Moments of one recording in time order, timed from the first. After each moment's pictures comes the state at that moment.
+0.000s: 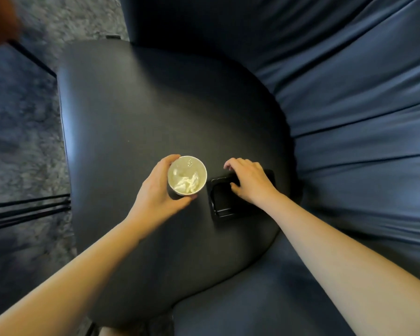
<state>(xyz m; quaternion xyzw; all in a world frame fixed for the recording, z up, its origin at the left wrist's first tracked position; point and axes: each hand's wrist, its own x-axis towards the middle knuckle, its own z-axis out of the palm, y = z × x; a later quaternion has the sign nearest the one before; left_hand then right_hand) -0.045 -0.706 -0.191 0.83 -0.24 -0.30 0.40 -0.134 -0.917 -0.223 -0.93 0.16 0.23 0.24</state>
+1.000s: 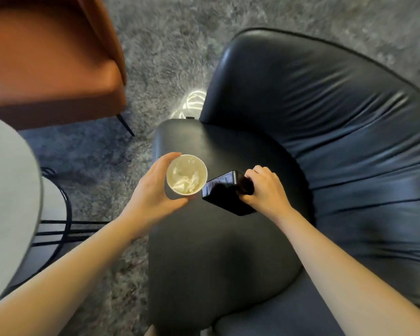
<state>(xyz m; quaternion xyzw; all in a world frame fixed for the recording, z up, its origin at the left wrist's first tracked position) 0.035 -0.594 -0.018 0.86 -0.28 -0.16 0.41 -0.058 -0.832 -0.059 -0.97 0.13 0.08 0.18</state>
